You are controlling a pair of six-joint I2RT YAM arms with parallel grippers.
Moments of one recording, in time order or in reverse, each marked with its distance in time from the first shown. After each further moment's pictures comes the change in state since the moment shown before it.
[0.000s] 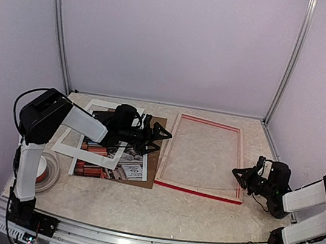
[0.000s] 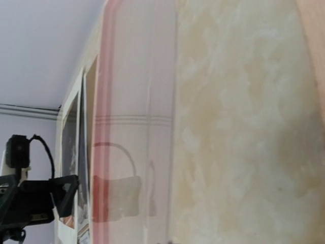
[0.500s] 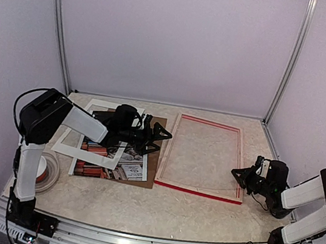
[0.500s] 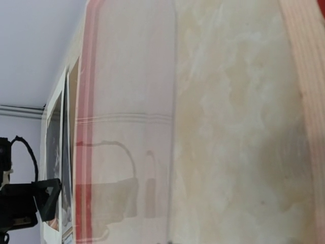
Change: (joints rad) left arm -0.002 0.000 0.000 0.000 0.000 0.000; right arm 0.000 0.061 0.035 -0.027 0.017 -0.040
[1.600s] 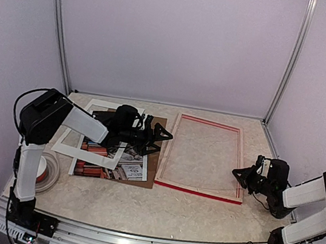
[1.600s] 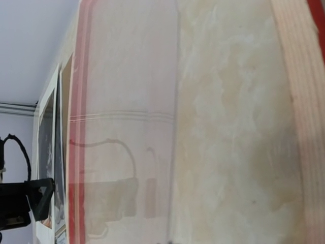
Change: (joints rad) left arm -0.008 0.000 0.000 0.000 0.000 -0.003; right arm -0.015 -0.034 0.021 -0.089 -0.009 -0.040
